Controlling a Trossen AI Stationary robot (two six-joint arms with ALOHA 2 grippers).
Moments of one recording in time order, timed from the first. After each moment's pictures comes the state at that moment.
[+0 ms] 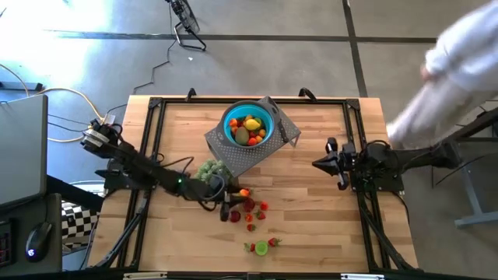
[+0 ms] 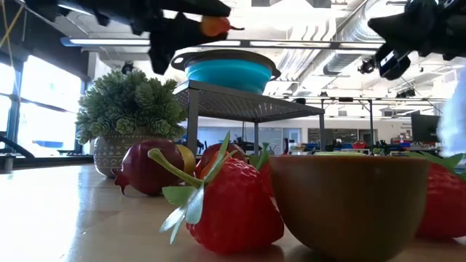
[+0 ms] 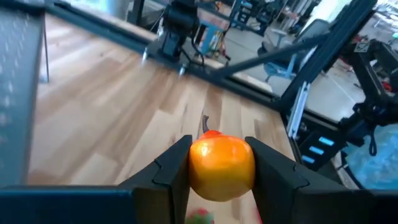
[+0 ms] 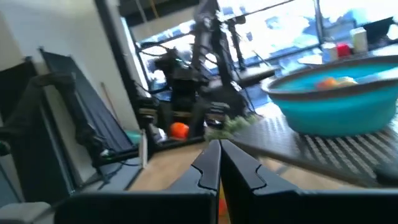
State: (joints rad) left arm -0.41 1.51 0.71 0.63 -0.44 -0.49; right arm 0.11 0.28 0.07 0.35 0.02 0.29
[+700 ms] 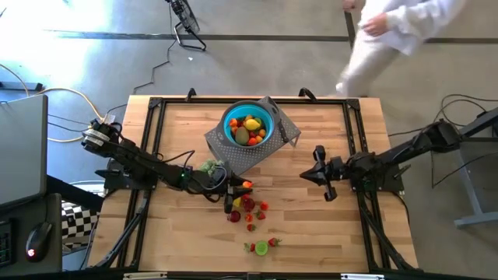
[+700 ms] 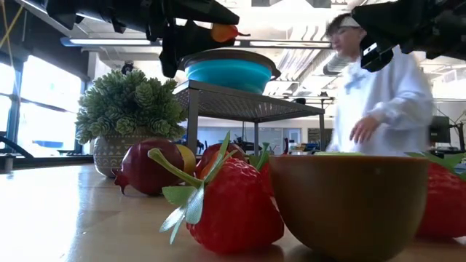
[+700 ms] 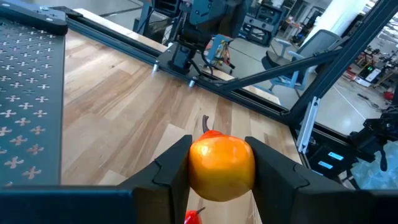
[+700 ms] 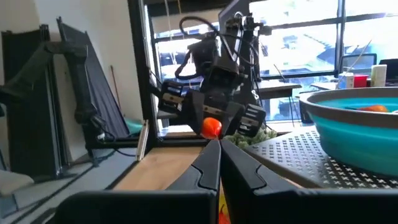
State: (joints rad) left arm -0.34 1.51 0.71 0.66 -0.40 -0.48; right arm 0.27 0.92 0.08 1.02 0.11 0.08
